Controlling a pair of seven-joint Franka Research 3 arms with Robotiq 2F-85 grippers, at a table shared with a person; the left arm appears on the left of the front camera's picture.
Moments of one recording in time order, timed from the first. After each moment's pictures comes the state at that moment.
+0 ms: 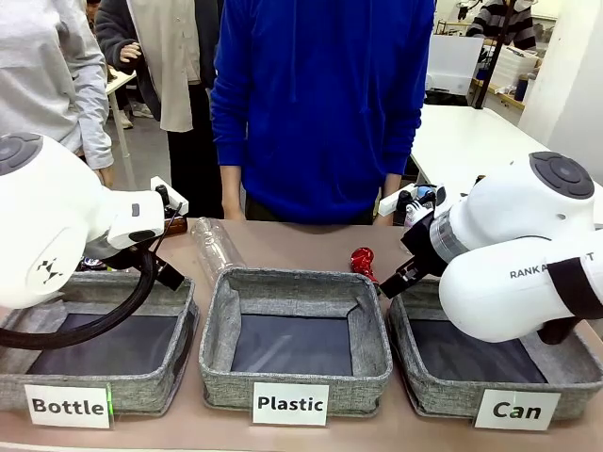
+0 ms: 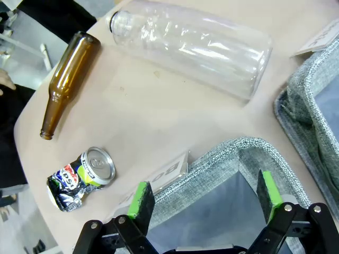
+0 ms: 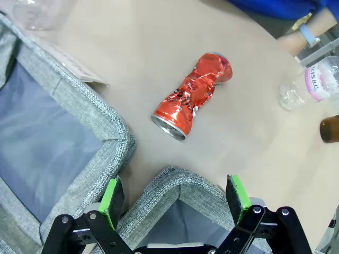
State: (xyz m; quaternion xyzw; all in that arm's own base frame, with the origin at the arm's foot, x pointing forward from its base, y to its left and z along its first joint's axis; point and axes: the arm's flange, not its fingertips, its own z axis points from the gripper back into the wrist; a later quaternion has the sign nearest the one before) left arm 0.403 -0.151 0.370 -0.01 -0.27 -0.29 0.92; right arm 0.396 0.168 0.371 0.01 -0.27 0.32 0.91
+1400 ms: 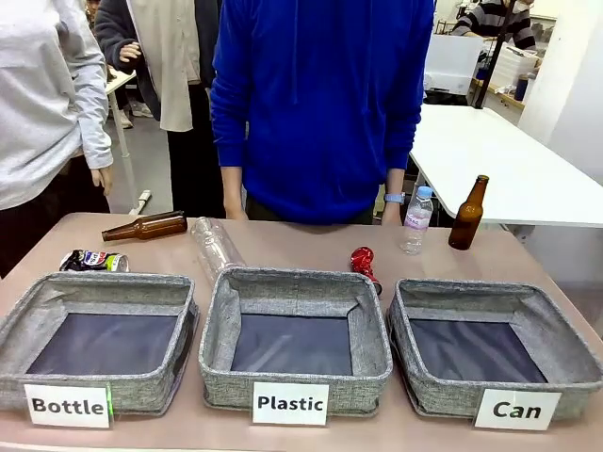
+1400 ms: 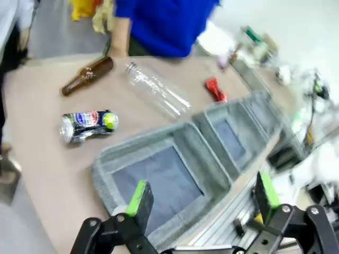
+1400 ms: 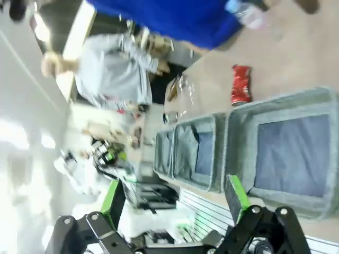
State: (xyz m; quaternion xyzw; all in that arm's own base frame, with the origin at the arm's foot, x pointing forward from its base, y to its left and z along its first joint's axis) left arm 0.286 0.196 0.468 -0.45 -0.36 -0.11 0.81; right arm 0.260 -0.171 0.482 0.56 -0.24 -0.12 0.79
